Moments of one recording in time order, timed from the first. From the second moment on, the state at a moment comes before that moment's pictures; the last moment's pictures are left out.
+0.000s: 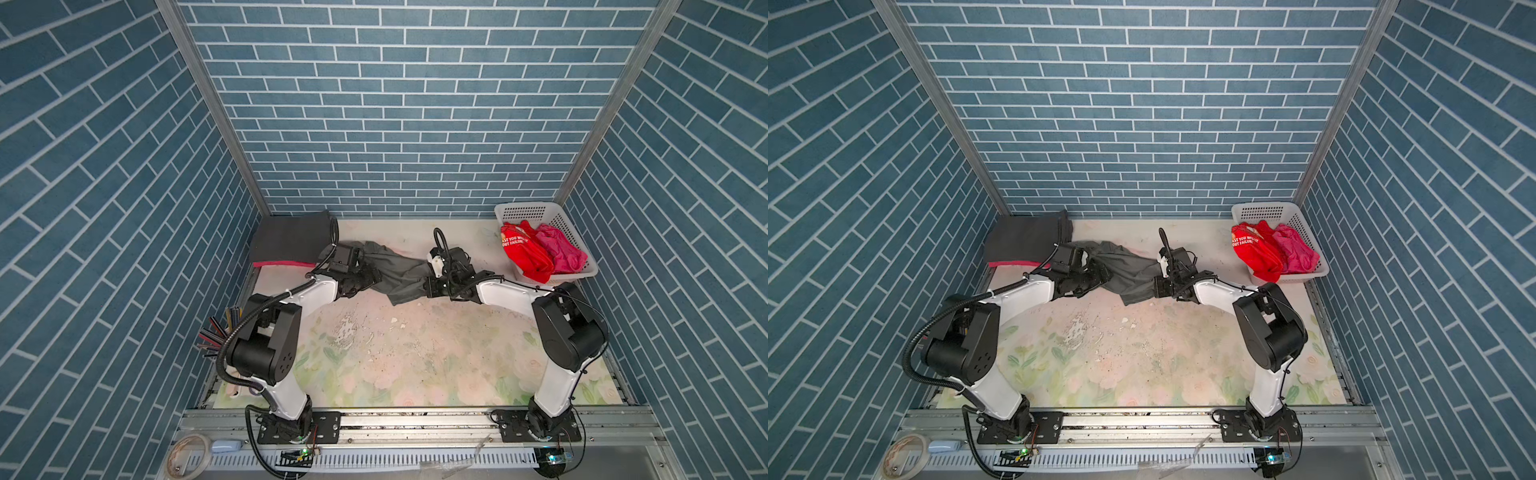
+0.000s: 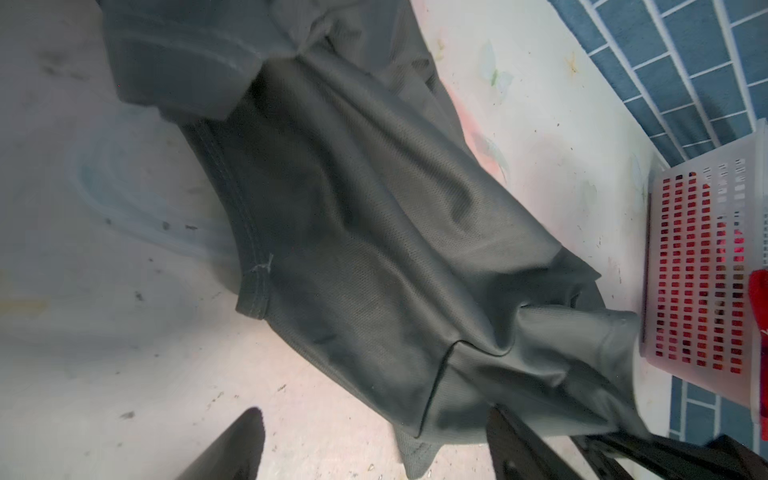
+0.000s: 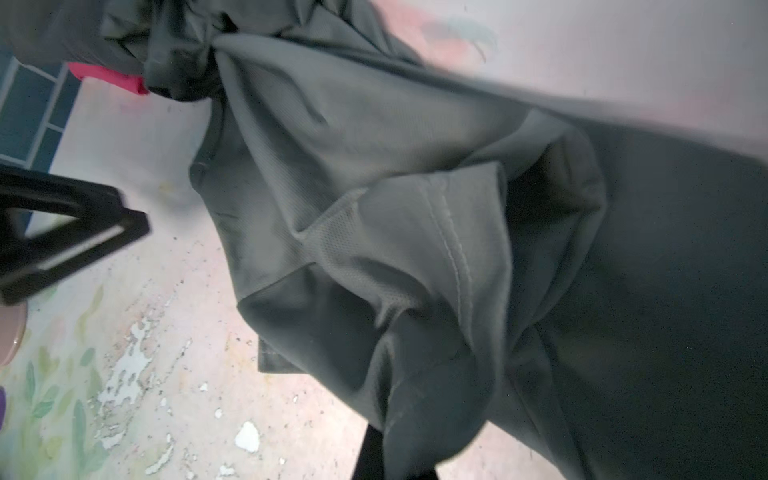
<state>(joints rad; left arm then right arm) -0.31 1.72 1.00 -0.16 0.24 -0.75 0.61 1.80 1.12 -0.13 -0.23 0.35</state>
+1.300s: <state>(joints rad) -0.54 1.49 1.44 -0.24 0.23 -0.78 0.65 1.16 1.19 -0.25 -0.13 0.20</state>
